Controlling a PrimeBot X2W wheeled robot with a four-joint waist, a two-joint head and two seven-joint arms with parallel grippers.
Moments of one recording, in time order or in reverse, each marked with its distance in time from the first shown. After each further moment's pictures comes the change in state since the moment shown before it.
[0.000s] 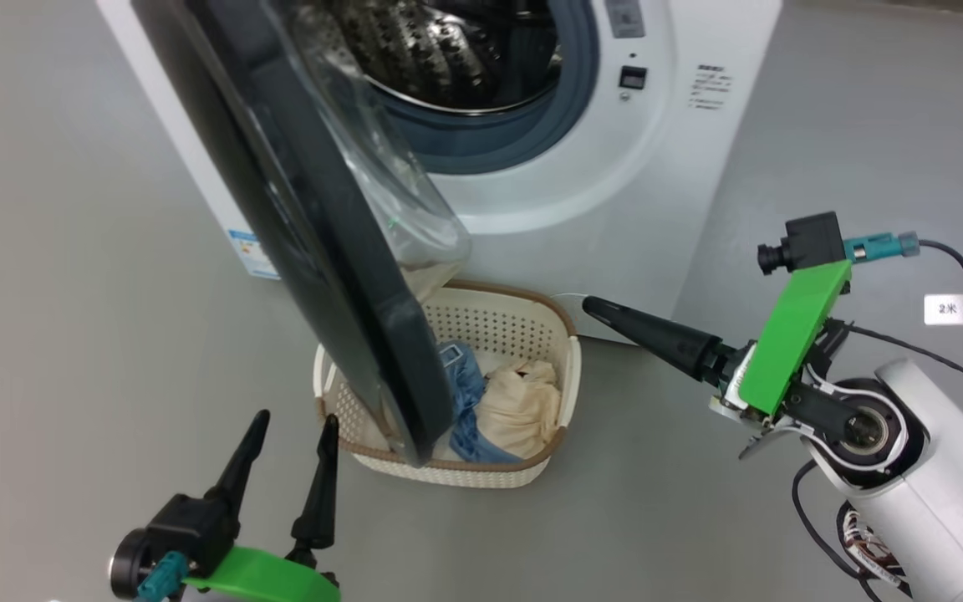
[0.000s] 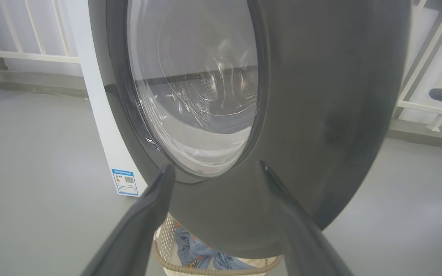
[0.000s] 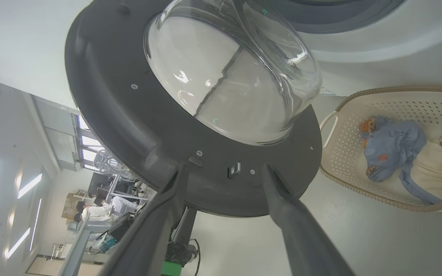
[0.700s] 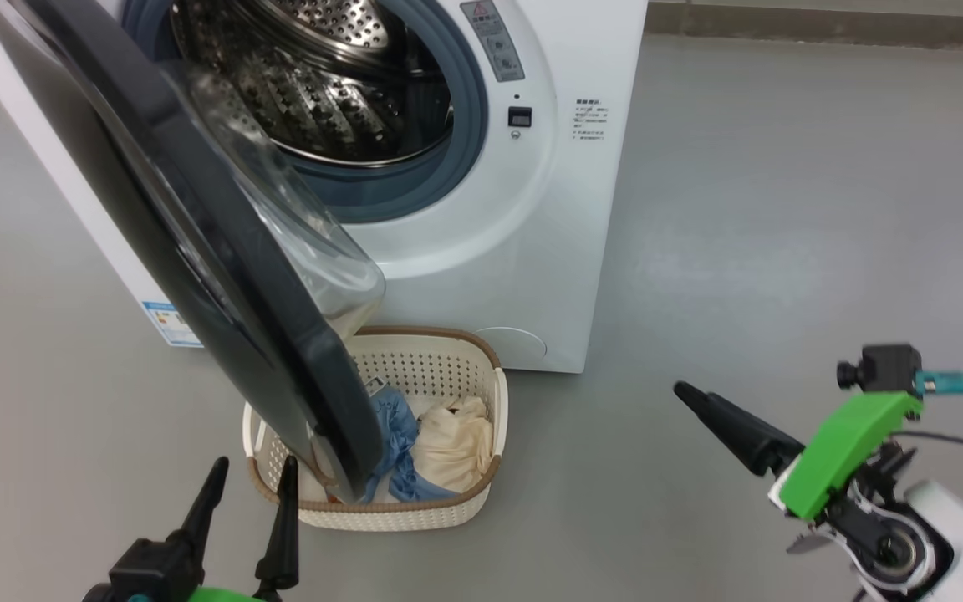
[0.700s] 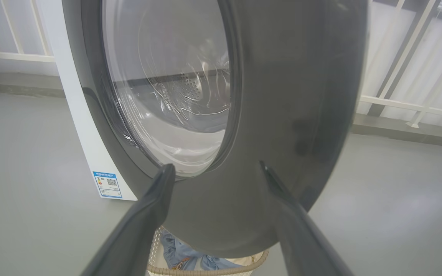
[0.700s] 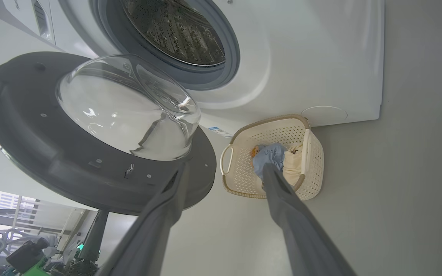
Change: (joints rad) left arm 0.084 0.014 0.077 -0.004 0.000 0.000 0.000; right arm 0.193 -0.129 0.090 0.047 -0.095 0.000 -0.337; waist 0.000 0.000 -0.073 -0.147
